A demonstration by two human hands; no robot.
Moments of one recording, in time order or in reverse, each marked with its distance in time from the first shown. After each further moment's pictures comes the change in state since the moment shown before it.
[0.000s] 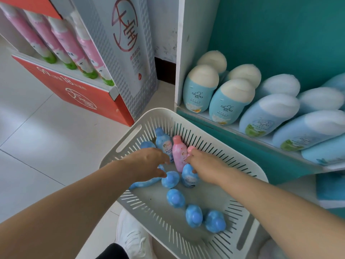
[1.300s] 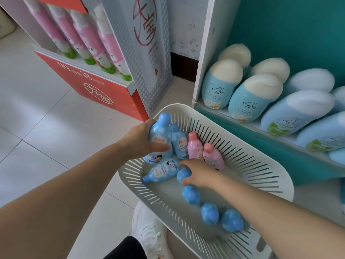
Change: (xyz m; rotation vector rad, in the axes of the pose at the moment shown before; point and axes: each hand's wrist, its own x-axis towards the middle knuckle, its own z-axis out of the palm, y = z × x) left_hand -0.008 -0.057 -0.018 -0.434 0.368 -0.228; right_hand 0.038 -0.042 0.044 0.329 -0.104 0.008
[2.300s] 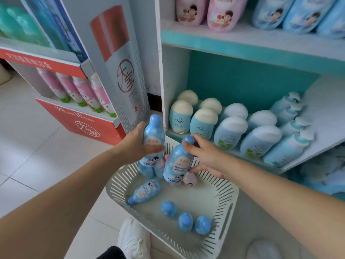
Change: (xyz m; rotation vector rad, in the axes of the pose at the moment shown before) left_hand -0.049 0.098 -0.040 -0.142 0.059 0.152; right_hand -0.144 -0.019 -0.120 1.083 0.333 -0.072
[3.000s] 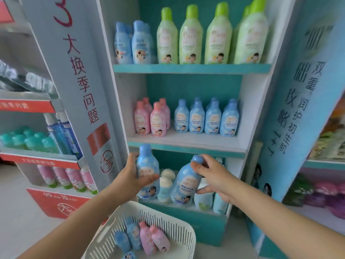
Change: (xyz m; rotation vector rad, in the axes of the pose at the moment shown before) left_hand -0.123 0.199 -0.050 -0.227 0.149 0.304; right_hand -0.209 -0.141 -0.071 -0.071 0.352 -0.313
